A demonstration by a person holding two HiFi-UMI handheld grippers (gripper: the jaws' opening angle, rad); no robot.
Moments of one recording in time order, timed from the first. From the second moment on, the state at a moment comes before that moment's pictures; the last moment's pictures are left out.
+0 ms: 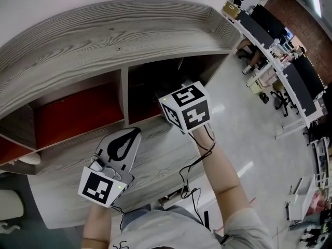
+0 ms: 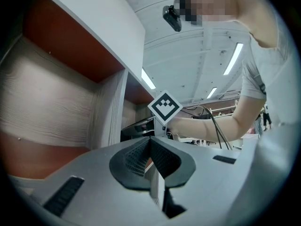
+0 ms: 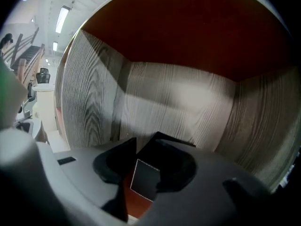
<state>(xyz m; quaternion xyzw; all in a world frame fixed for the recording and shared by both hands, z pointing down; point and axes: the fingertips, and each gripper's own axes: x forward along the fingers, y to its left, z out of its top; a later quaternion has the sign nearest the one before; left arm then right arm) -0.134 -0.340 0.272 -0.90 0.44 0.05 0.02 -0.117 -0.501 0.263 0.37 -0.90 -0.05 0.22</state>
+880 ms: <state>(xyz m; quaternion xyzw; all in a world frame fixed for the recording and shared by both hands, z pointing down) -0.129 -0.332 0.266 -0.90 0.44 0.05 0.03 -0.113 -0.457 0.253 0.33 -0.92 -0.06 0.22</state>
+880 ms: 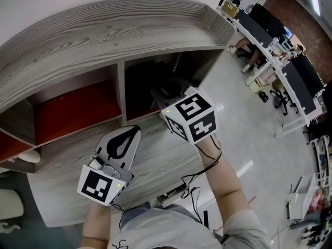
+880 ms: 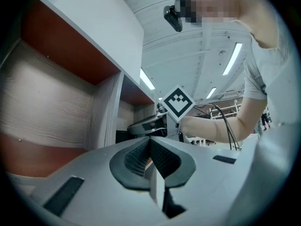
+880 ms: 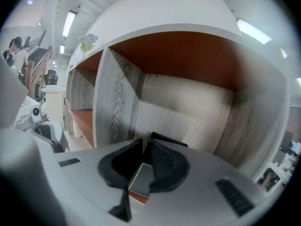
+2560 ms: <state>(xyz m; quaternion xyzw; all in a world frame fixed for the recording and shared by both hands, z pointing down) -0.133 -0.323 0.250 -0.90 0.43 0.09 0.04 -0.133 -0.451 0.287 0.31 -0.84 0.03 0.45</state>
